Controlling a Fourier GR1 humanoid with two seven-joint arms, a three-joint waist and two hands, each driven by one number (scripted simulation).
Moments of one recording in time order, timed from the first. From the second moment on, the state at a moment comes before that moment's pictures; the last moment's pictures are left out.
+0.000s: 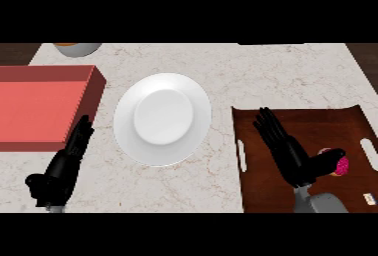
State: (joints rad) left arm 0.07 0.36 -0.20 -1.56 0.15 0.22 -0.07; right arm -0.10 -0.24 0.27 -1.38 -0.45 0.05 -0.13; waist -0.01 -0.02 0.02
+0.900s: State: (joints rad) left arm -0.21 0.35 -0.16 -1.43 0.10 0.19 0.06; right arm -0.04 -0.48 0.28 -1.47 0.04 -0.22 -0.17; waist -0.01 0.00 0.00
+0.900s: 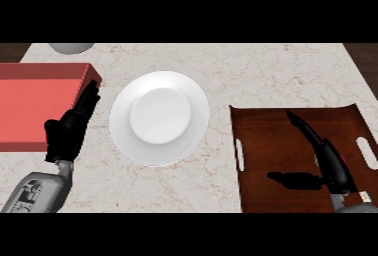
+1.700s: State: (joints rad) left arm -0.26 0.33 -0.13 -1.42 0.07 0.18 0.09; right arm 0.13 -0.92 0.10 -1.91 0.13 -0.02 0.24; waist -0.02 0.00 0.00
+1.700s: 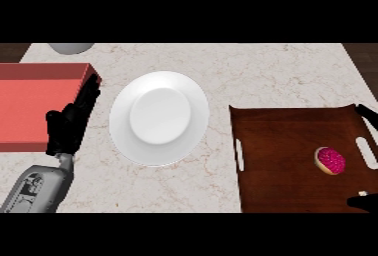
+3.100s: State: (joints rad) left arm -0.23 0.26 -0.07 -1.43 -0.01 0.10 0.10; right arm -0.06 -0.74 0.16 -1.59 0.38 0.38 0.38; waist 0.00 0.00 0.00
